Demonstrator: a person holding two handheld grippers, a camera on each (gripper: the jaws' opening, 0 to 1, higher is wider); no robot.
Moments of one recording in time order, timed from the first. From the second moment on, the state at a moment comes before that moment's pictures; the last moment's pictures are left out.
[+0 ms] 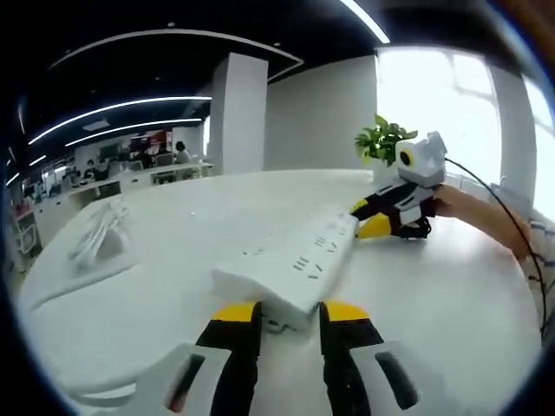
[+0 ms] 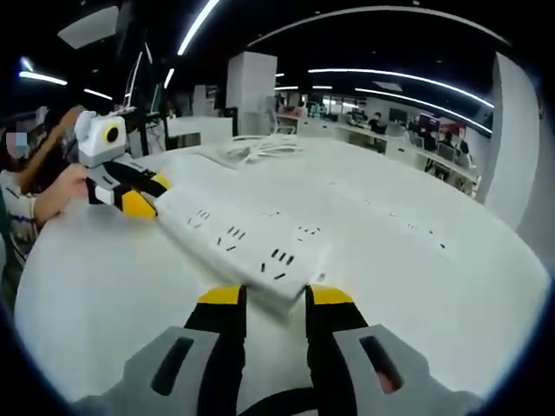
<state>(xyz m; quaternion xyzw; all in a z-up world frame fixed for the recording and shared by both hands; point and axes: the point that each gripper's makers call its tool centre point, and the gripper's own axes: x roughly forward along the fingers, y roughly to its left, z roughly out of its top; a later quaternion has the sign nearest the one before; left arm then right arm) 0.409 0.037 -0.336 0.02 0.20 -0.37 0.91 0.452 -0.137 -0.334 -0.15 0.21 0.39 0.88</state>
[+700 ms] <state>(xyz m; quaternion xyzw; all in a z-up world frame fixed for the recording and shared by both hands) 0.406 0.039 -0.336 0.02 0.21 -0.37 0.90 0.442 -0.136 -0.334 -0.16 0.22 0.38 0.88</state>
